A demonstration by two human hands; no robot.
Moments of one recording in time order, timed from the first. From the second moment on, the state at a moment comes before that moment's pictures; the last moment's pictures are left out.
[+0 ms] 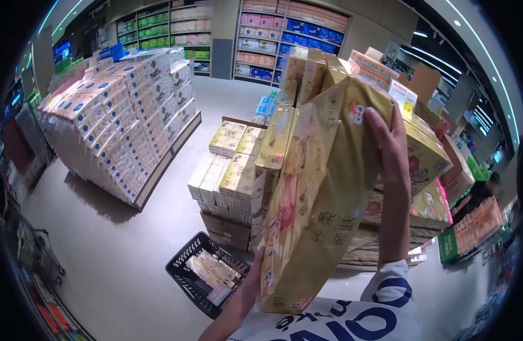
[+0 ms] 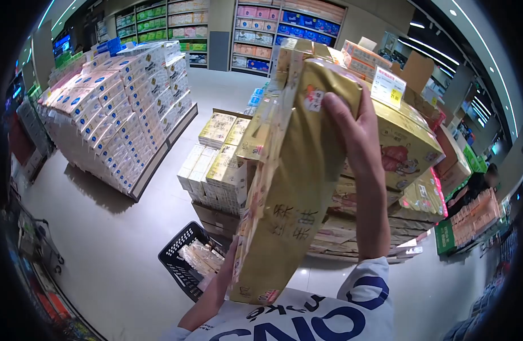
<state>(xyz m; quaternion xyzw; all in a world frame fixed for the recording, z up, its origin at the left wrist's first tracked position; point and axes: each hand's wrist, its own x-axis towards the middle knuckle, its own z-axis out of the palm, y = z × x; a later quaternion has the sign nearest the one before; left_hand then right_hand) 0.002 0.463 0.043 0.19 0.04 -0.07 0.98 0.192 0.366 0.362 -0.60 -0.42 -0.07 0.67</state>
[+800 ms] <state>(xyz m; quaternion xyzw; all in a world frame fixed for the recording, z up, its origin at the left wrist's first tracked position) 0.054 0.505 0.156 0.36 0.00 -0.26 0.89 0.314 0.445 0.387 -0.82 -0.52 -0.19 0.13</state>
